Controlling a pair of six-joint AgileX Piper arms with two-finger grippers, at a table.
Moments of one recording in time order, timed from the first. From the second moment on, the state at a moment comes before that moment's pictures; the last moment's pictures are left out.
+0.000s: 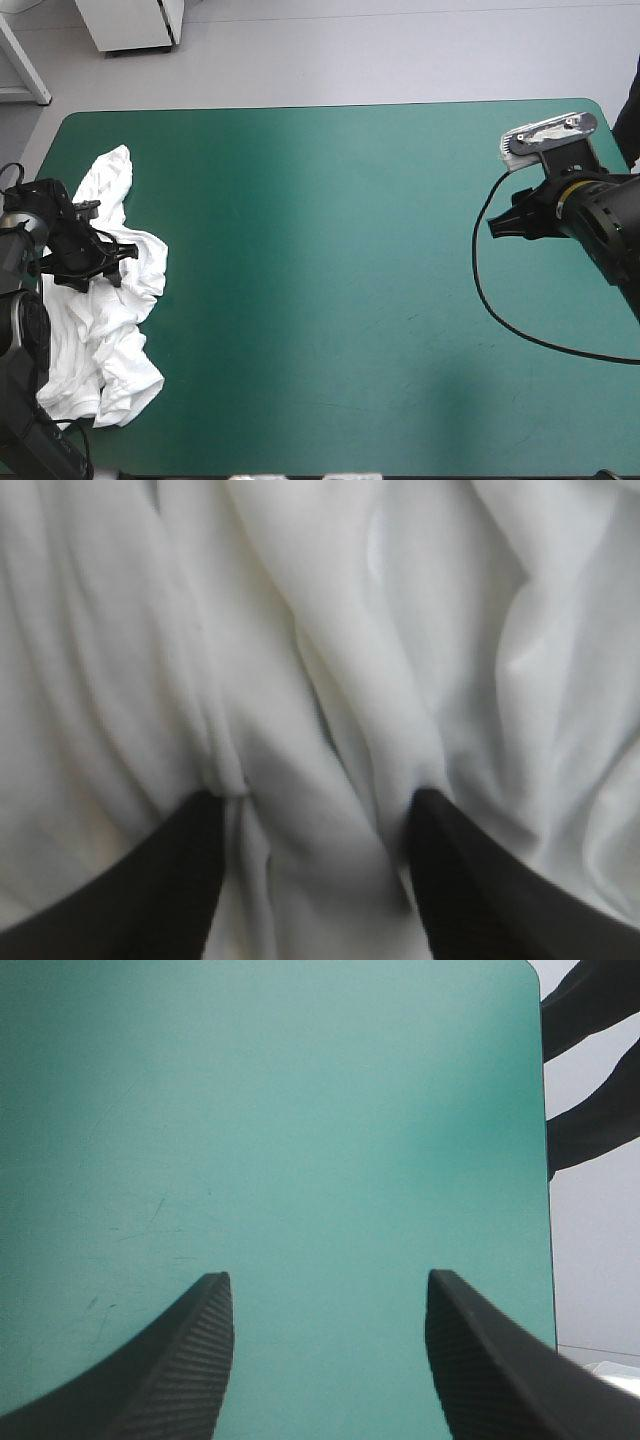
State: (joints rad) left arm 0.30 1.87 -1.37 0.00 1.10 0.10; right arm 0.42 1.19 -1.47 -0.45 1.22 0.15
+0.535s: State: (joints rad) left arm 0.23 1.91 -1.46 -0.10 1.13 0.23; right arm 0.42 1.19 -1.47 -0.45 1.22 0.15
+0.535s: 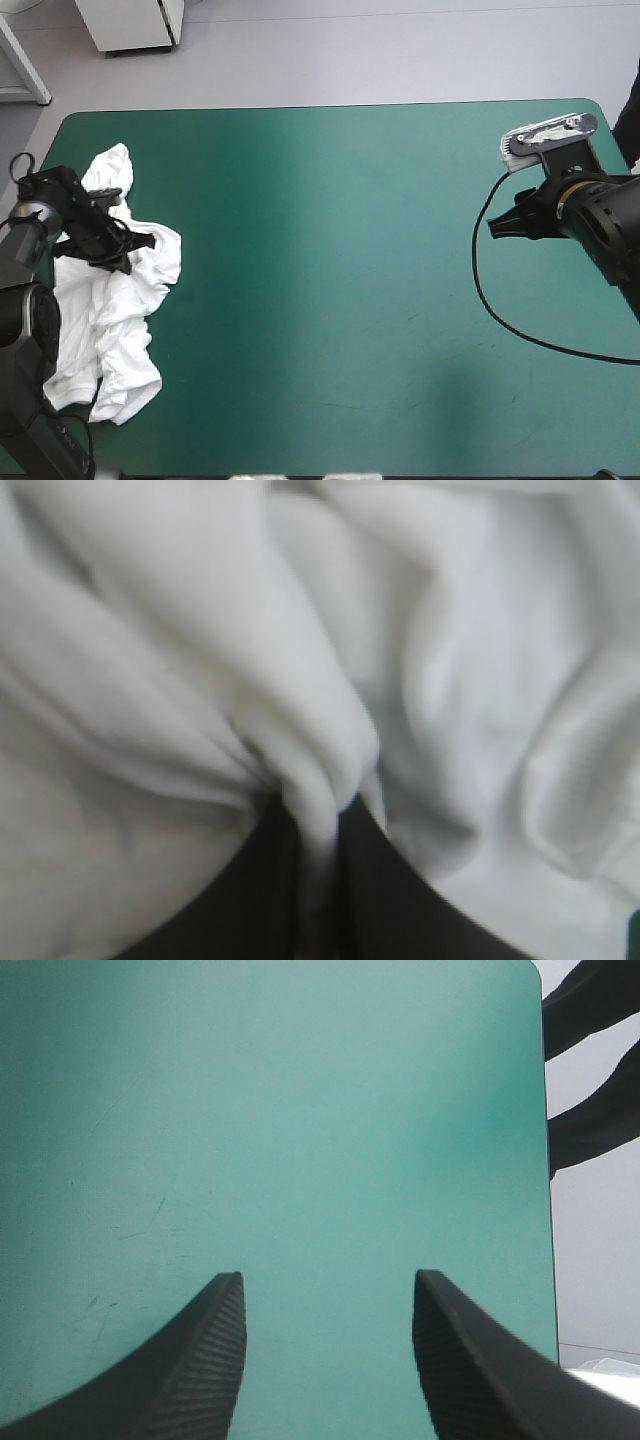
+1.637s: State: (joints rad) left arm -0.76 2.04 -1.82 -0.27 1.18 0.33; right arm 0.42 1.19 -1.47 -0.45 1.25 0.15
